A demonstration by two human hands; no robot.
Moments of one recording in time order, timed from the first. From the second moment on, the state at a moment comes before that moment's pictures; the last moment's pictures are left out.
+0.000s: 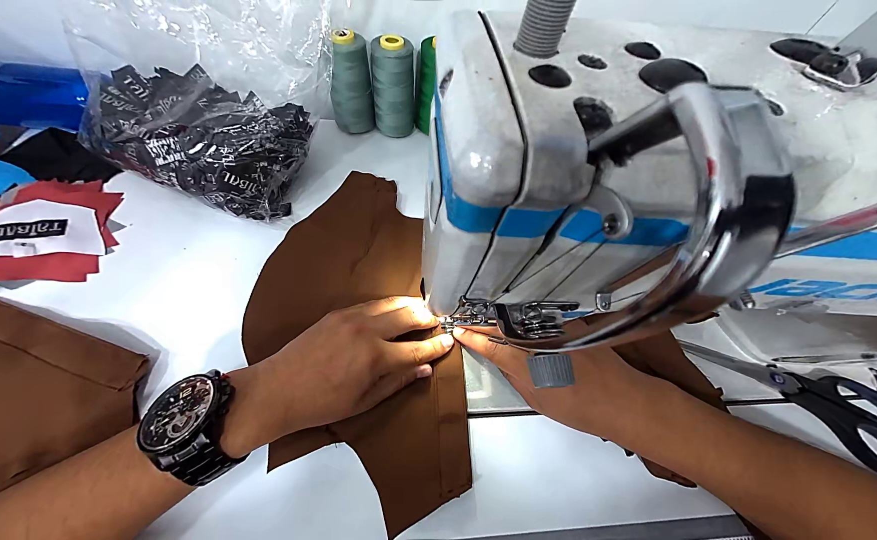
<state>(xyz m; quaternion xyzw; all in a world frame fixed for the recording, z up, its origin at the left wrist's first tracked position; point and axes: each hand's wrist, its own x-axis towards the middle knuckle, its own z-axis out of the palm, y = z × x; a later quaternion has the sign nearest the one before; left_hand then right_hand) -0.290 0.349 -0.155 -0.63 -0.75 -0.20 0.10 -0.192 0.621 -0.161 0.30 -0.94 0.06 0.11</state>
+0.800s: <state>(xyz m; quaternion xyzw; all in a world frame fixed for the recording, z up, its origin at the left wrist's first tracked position) -0.291 0.345 -0.158 -0.63 -0.75 -0.20 0.08 -0.199 0.623 -0.160 0.32 -0.94 0.07 0.11</state>
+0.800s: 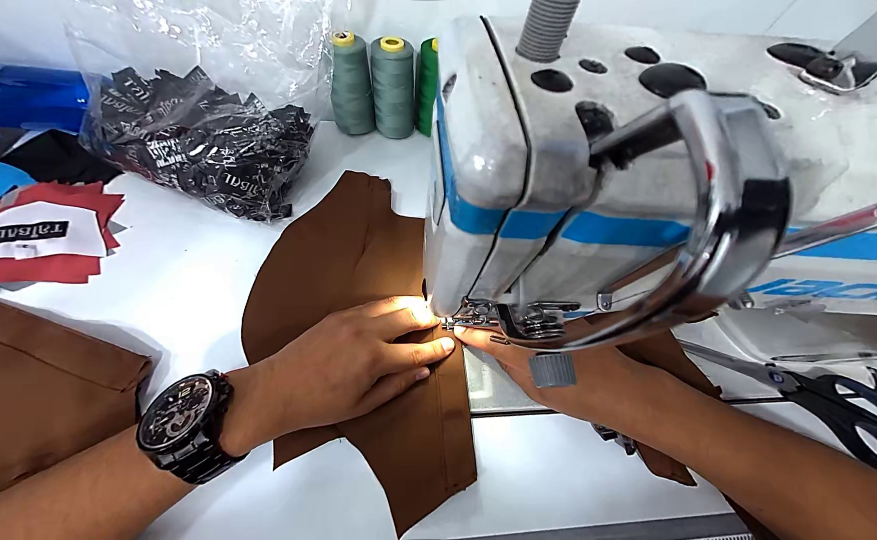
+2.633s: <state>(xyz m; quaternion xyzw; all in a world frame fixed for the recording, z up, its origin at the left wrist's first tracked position) -0.110 0.331 -0.122 -0.42 -0.83 -0.36 0.06 0.173 0.646 -0.218 -0.02 -0.94 0.32 0.13</state>
